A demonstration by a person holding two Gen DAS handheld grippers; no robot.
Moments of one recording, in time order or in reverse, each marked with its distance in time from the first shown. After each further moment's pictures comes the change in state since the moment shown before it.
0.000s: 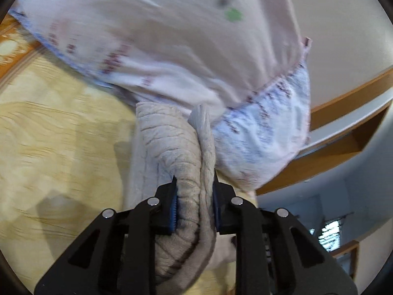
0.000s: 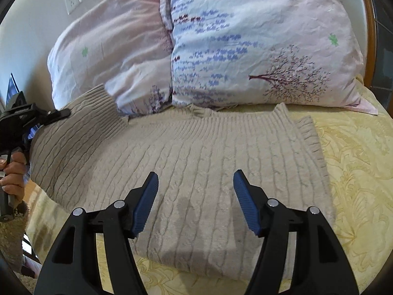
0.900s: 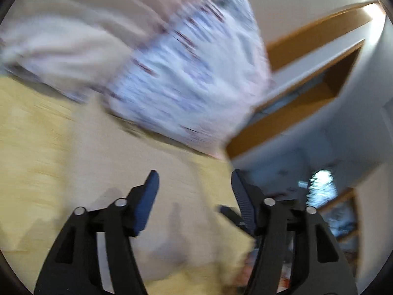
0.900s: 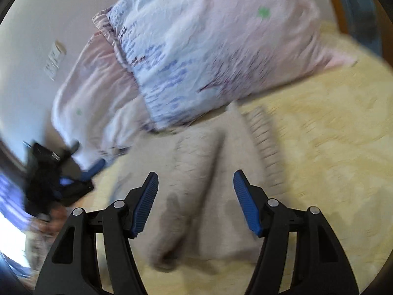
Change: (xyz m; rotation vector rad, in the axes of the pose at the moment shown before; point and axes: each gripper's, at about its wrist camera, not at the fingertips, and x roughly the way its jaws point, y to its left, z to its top) left arm 0.064 -0.083 -0.062 0.245 0.129 -0.071; right arm -0.036 -0.096 0.017 0.370 0.052 0.225
